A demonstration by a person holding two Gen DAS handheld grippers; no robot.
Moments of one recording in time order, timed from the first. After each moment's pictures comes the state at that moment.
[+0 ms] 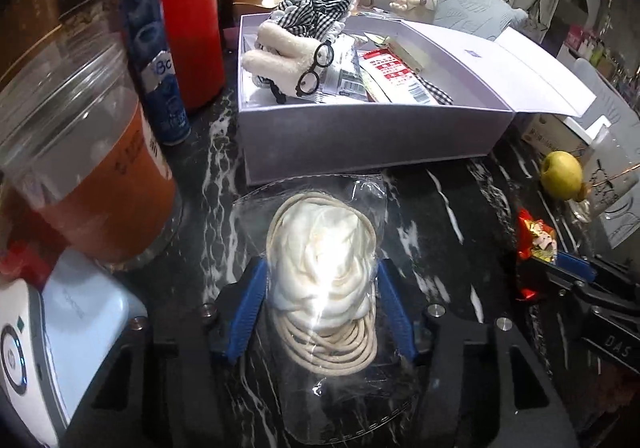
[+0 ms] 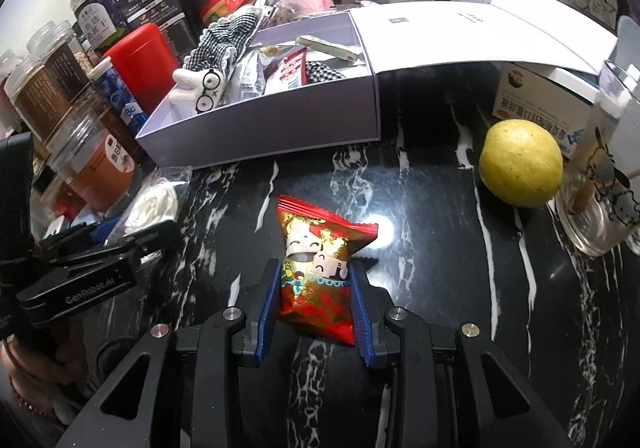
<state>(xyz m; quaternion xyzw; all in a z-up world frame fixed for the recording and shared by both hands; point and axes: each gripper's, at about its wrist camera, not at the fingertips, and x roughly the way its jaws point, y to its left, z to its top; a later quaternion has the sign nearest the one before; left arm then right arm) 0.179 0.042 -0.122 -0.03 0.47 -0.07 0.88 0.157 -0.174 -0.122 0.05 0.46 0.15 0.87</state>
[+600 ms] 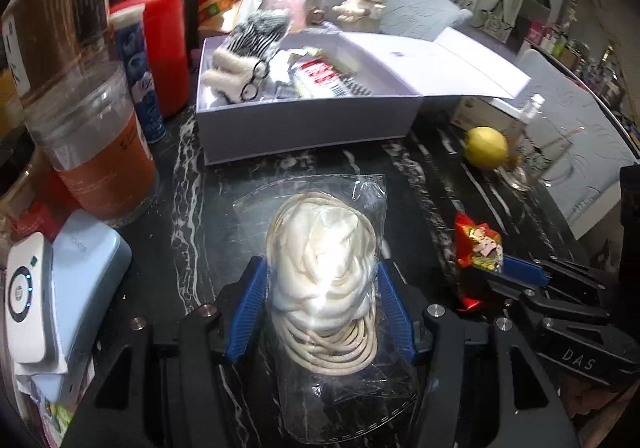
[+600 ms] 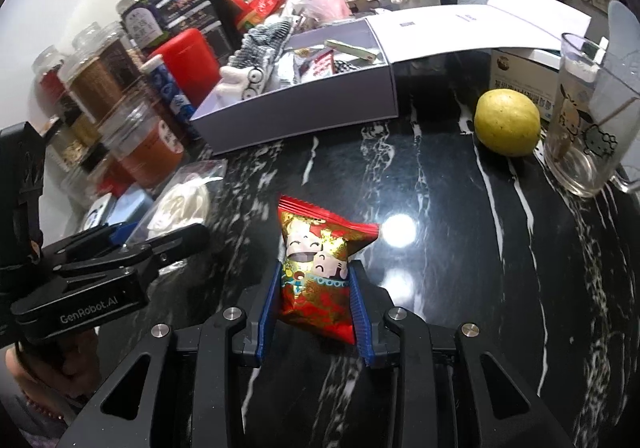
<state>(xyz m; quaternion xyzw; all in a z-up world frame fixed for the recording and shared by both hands) 0.114 0.012 -0.086 -0.02 0.44 -0.12 0.89 0.099 -0.178 -0.103 0.08 0.44 0.18 0.87</state>
